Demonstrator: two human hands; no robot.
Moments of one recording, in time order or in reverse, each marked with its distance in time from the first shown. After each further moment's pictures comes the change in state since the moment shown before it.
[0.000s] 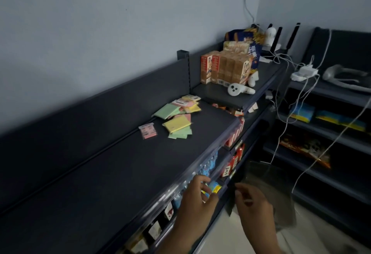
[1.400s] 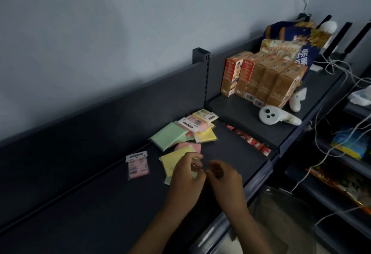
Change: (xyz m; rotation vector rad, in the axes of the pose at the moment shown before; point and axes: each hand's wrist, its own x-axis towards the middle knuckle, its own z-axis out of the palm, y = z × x) left_hand 0.274 -0.002 -0.045 -0.025 0.258 0.021; right_hand 0.257 -0.063 0.151 -0.036 -0.350 -0.065
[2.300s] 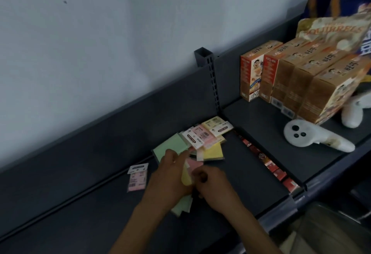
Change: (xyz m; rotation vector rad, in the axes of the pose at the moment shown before) left_hand 0.071 0.035 -0.003 0.803 -0.112 -0.177; right_hand 0.104 0.006 -0.008 0.147 -0.657 -0.019
